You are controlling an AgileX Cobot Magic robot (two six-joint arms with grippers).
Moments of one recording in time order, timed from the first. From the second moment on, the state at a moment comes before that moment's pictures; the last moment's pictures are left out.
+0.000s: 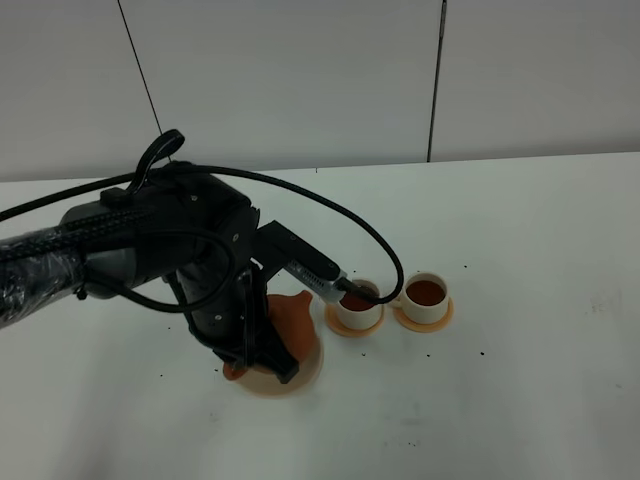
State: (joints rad) left arm -0.58 1.92 -1.33 0.22 0.92 0.06; right arm -0.02 -0.01 -0.49 0.42 1.08 -0.23
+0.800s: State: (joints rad) left arm -0.58 1.92 -1.26 0.27 0.84 0.00; right arm -0.02 -0.01 -0.49 0.42 1.08 -0.23
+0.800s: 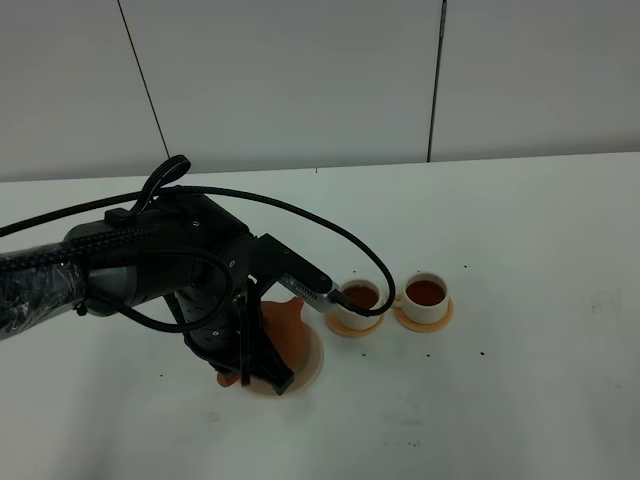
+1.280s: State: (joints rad) left arm -0.58 1.96 -1.26 0.29 0.83 0.02; right arm -0.02 -0.01 -0.49 0.42 1.08 -0.23
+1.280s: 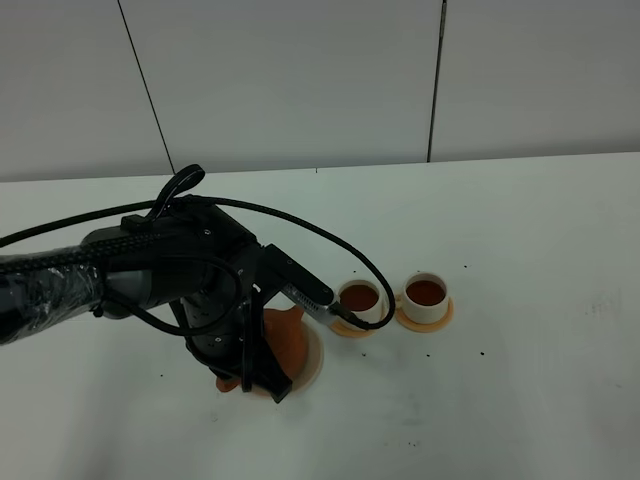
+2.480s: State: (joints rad) left arm -0.57 1.86 -1.26 0.28 0.90 0.02; right arm -0.02 -0.01 -0.49 0.42 1.08 -0.23
